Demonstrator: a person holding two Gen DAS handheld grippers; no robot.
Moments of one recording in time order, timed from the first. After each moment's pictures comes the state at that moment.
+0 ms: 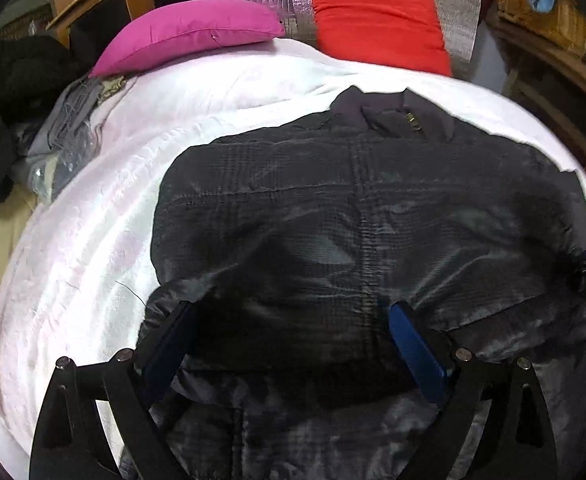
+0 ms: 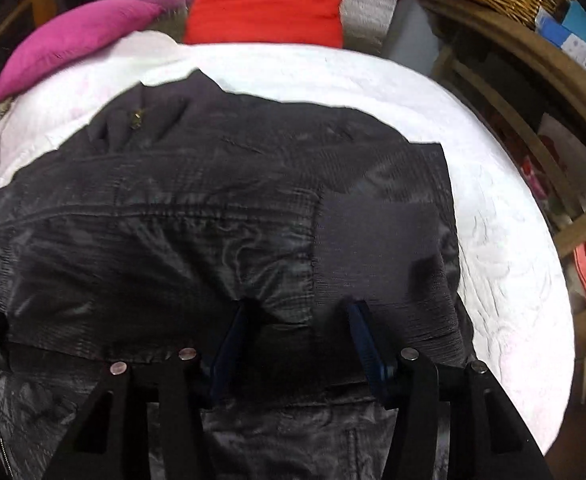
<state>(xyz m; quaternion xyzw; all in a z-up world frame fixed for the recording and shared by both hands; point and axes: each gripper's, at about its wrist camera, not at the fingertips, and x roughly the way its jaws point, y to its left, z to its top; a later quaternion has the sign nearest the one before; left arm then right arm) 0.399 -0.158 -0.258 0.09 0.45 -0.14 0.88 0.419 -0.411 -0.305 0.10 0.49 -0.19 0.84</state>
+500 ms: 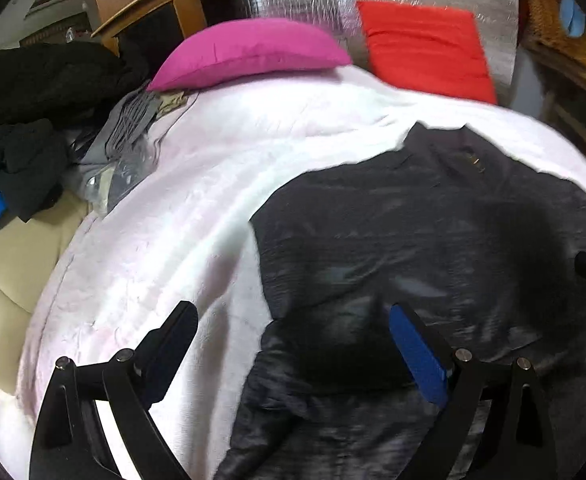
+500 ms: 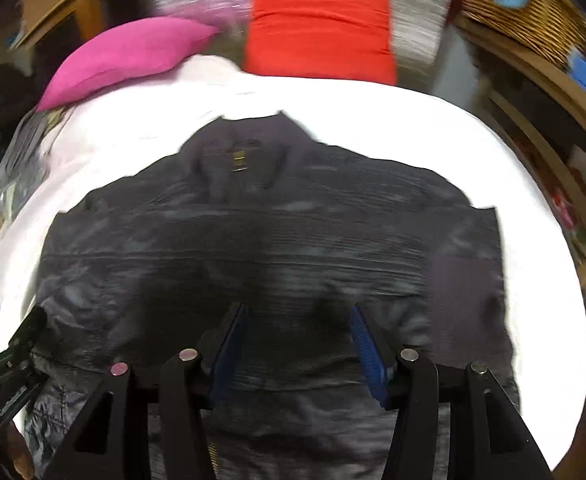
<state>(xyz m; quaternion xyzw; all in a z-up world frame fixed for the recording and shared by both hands) 0.413 -0.115 -0.232 0.12 0.42 -0.06 0.90 0.443 -0.345 -0.251 0.10 0.45 -0.12 0.88</state>
